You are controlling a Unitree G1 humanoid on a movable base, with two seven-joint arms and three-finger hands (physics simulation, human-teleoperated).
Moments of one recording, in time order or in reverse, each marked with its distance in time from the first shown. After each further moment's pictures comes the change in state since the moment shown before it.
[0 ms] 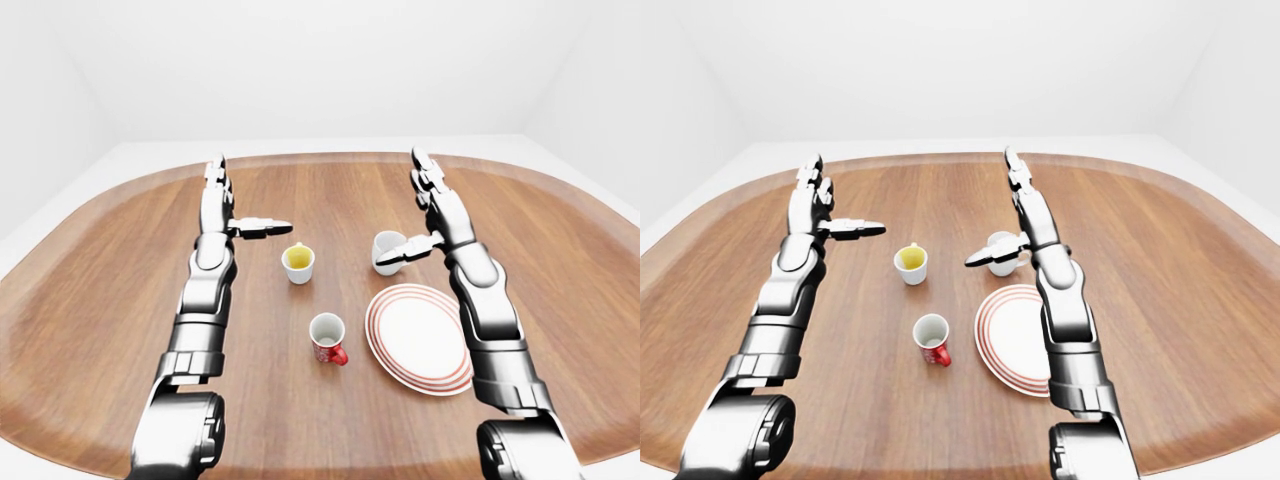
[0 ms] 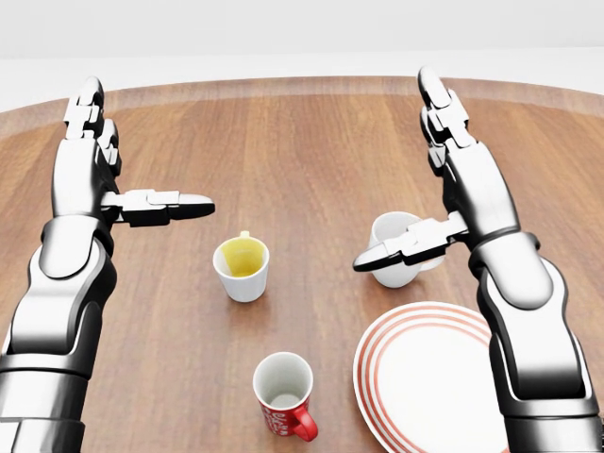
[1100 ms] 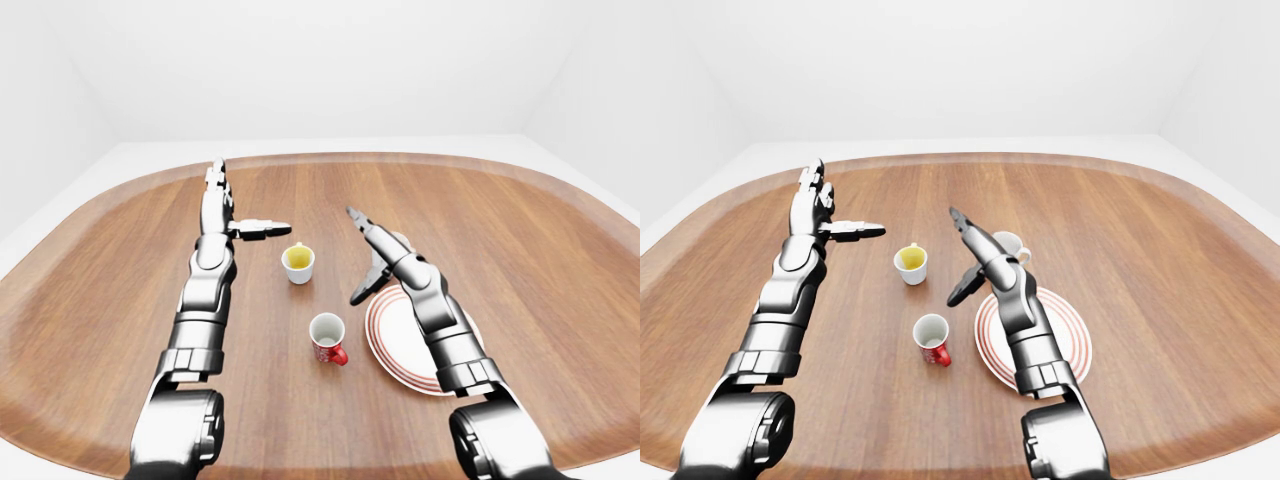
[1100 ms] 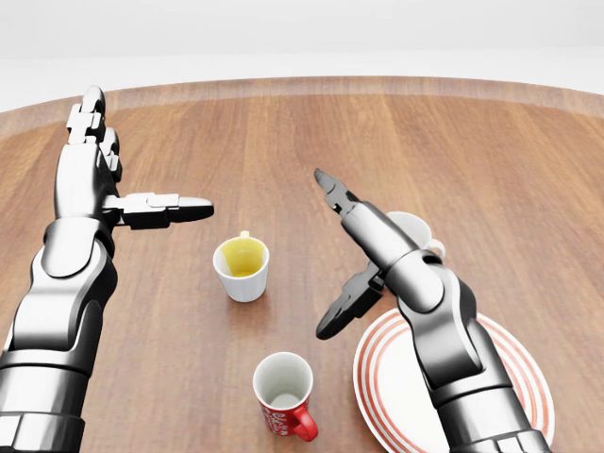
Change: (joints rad) left arm -0.016 0.005 0.002 0.057 -0.006 0.000 0.005; right arm -0.108 0.112 0.133 0.357 -0.480 0.000 0.152
